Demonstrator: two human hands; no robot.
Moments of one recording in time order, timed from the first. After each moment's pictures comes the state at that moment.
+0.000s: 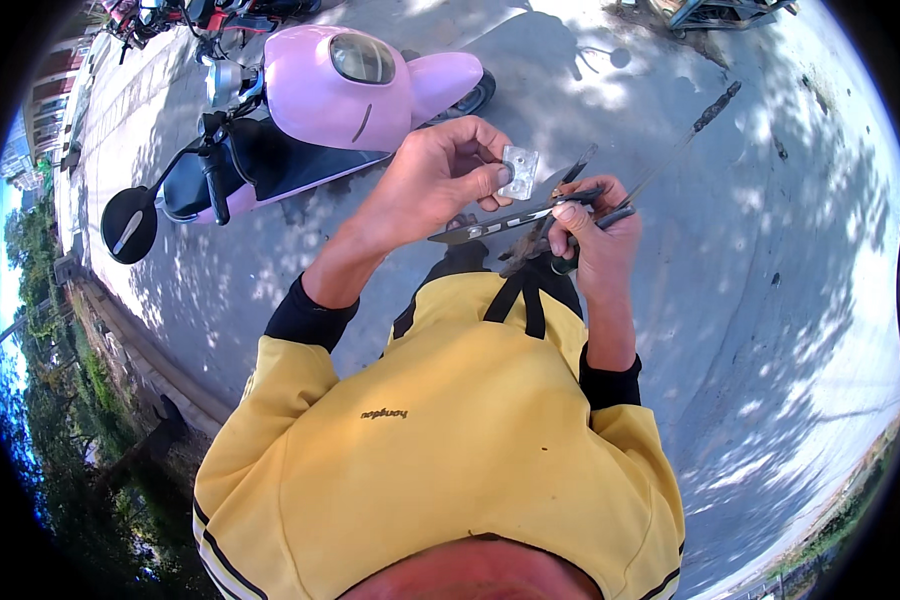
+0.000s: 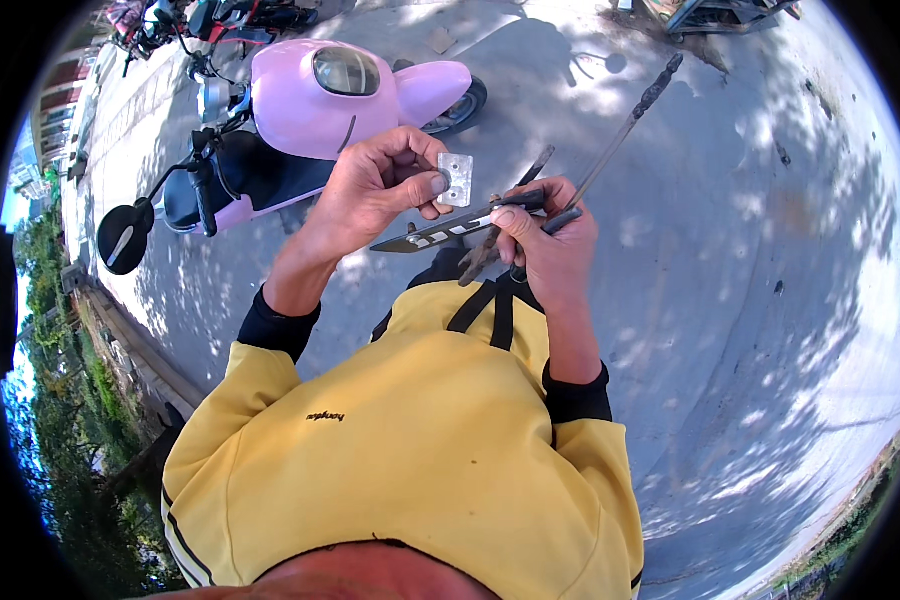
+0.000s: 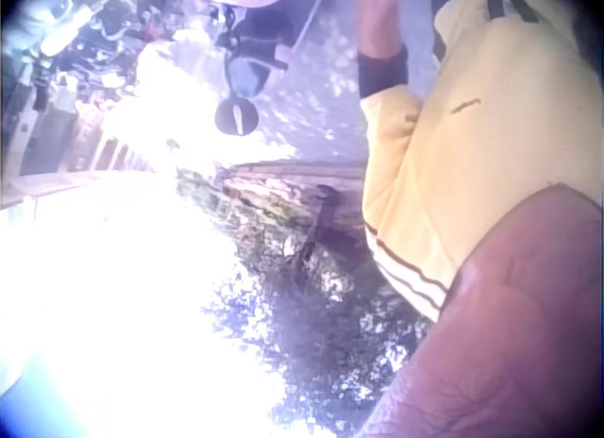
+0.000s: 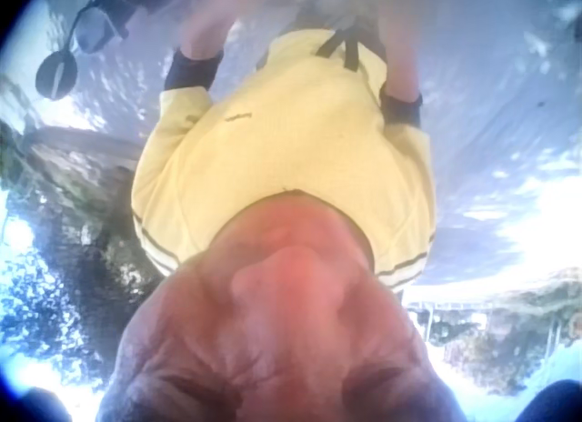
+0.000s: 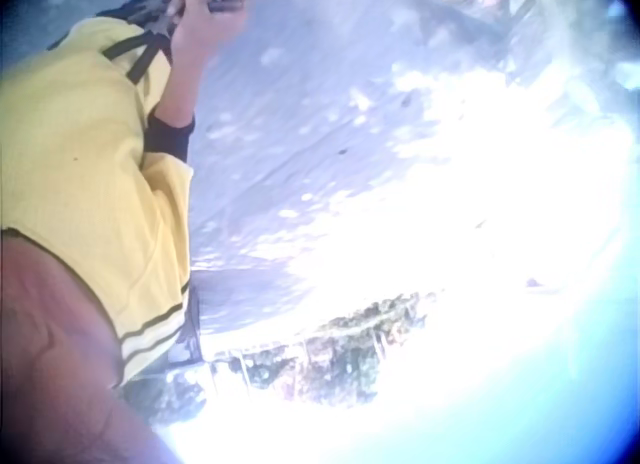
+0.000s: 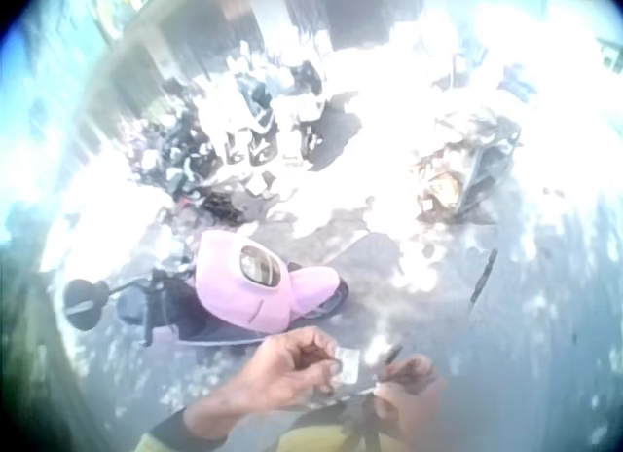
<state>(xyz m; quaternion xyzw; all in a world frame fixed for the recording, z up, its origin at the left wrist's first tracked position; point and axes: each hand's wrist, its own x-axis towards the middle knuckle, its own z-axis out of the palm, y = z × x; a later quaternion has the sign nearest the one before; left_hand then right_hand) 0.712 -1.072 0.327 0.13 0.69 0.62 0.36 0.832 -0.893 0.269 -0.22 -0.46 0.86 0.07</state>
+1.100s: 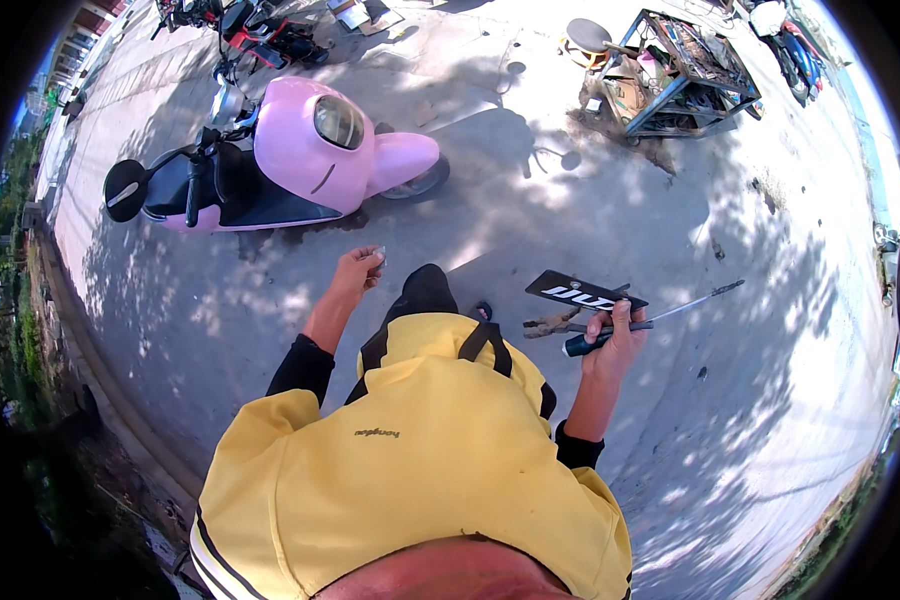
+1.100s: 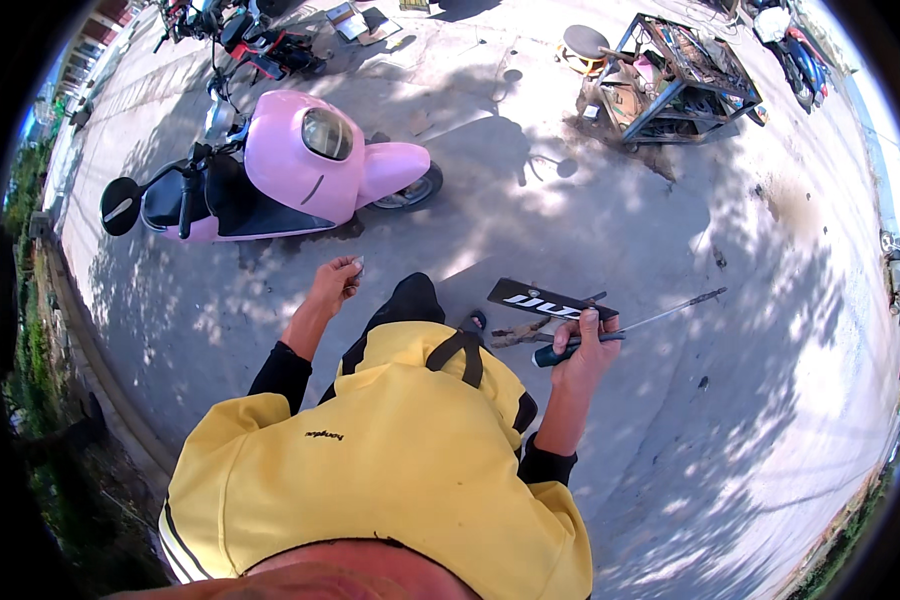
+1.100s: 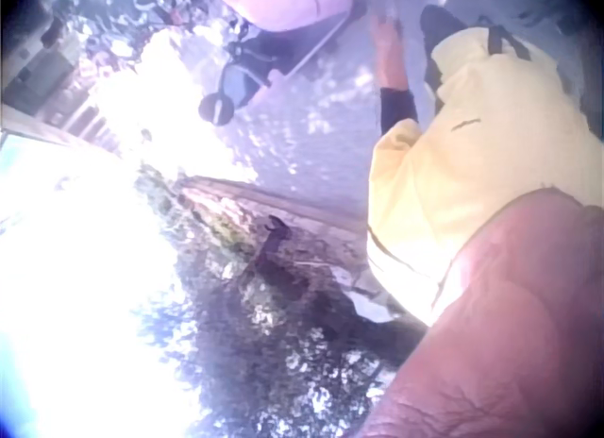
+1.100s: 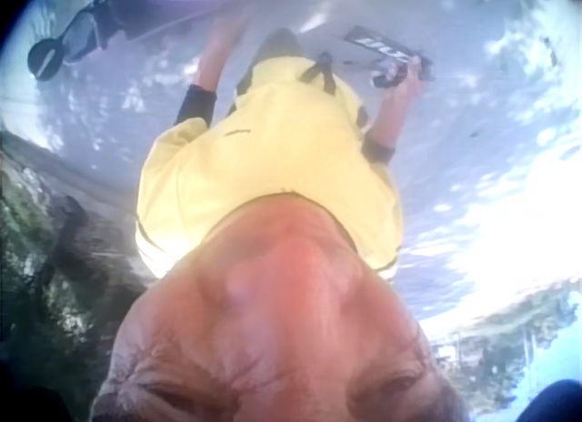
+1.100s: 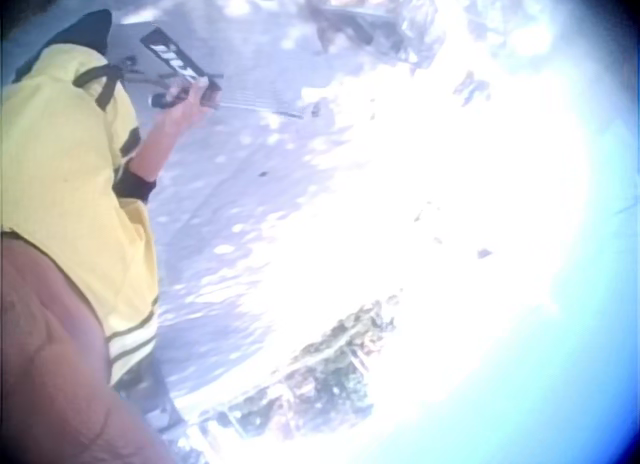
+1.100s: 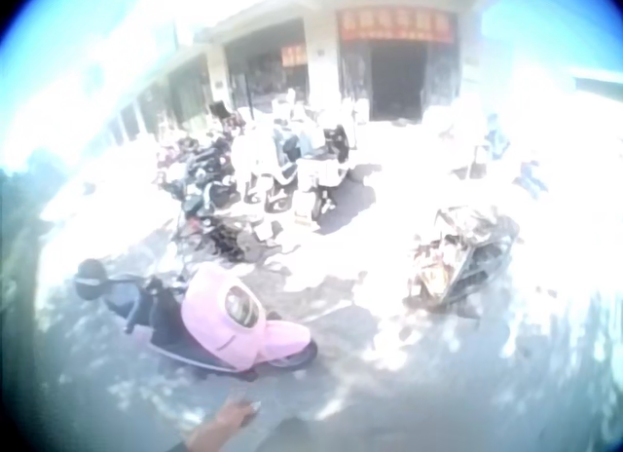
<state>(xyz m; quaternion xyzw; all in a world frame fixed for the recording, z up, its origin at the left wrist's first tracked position) 0.777 -1.129 0.112 -0.30 0.65 0.65 0.24 0.907 -0.720 0.249 -0.31 -0.44 0.81 0.24</state>
